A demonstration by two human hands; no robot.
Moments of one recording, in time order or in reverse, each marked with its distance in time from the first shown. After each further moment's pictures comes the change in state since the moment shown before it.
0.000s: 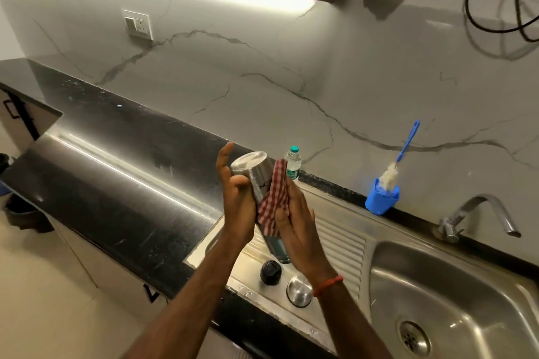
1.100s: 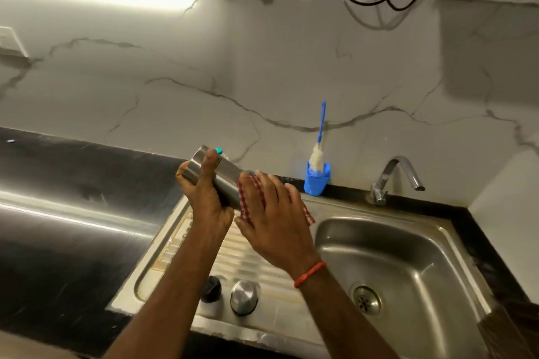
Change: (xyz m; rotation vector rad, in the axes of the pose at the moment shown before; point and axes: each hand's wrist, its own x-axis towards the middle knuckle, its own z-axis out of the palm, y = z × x) left_hand 0.022 -0.070 0.100 -0.197 0.258 -0.420; right_hand -0.002 0.030 -0.108 -0.970 0.007 -0.096
